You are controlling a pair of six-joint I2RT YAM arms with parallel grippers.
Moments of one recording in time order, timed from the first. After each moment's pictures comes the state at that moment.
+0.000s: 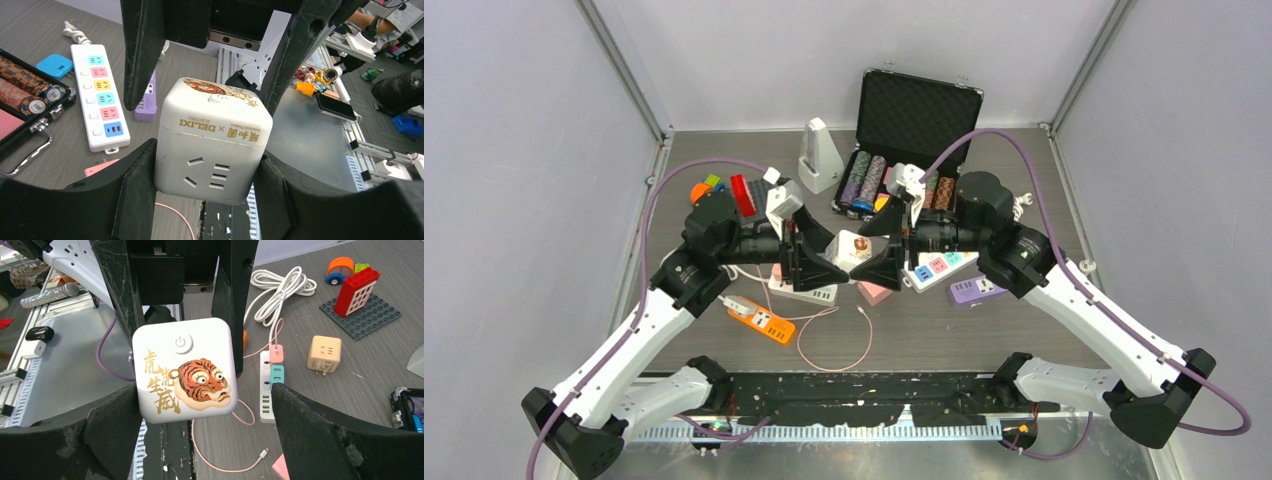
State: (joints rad) left arm -0.61 0.94 0.99 -0.12 0.90 -0.28; right arm 0.74 1.07 1.18 -0.30 -0.68 0.05
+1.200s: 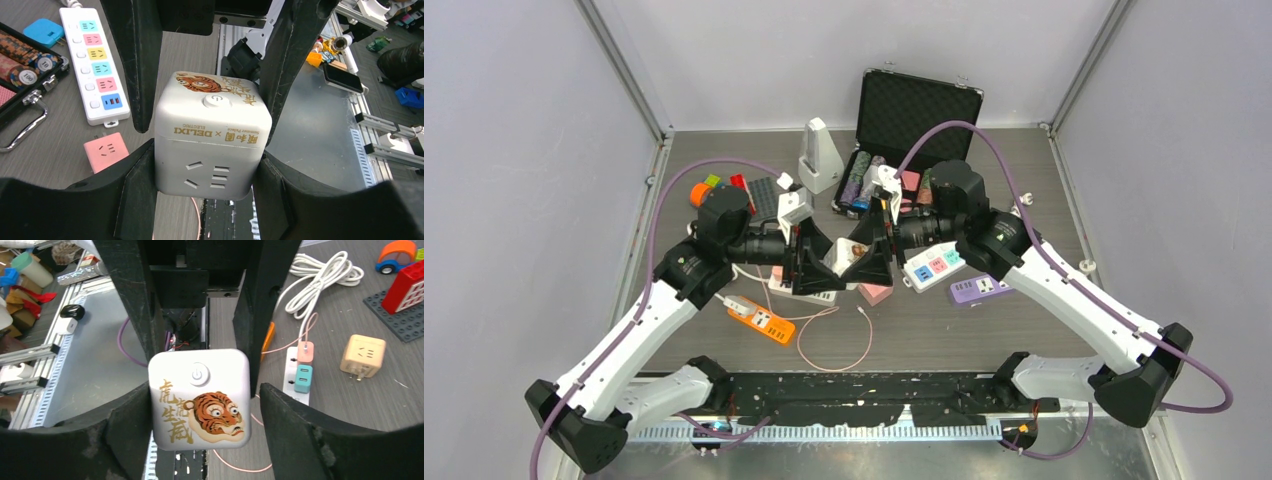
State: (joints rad) left arm -0.60 0.99 1.04 -0.34 0.94 -0.11; right arm 0.75 1.20 1.25 -0.34 -0.82 0.02
